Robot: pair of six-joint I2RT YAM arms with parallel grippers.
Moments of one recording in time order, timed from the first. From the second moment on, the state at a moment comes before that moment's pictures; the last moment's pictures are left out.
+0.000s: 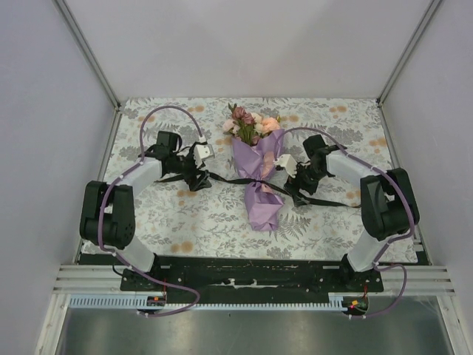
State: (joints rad) left arm -0.17 1.63 1.01 -0.38 0.77 0.89; right arm 0.25 1.71 1.09 -0.78 -0.44 -0.85
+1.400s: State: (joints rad) left arm -0.26 1.67 0.91 -0.22 0.63 1.01; right arm 0.31 1.82 1.16 -0.75 -0.46 -0.58
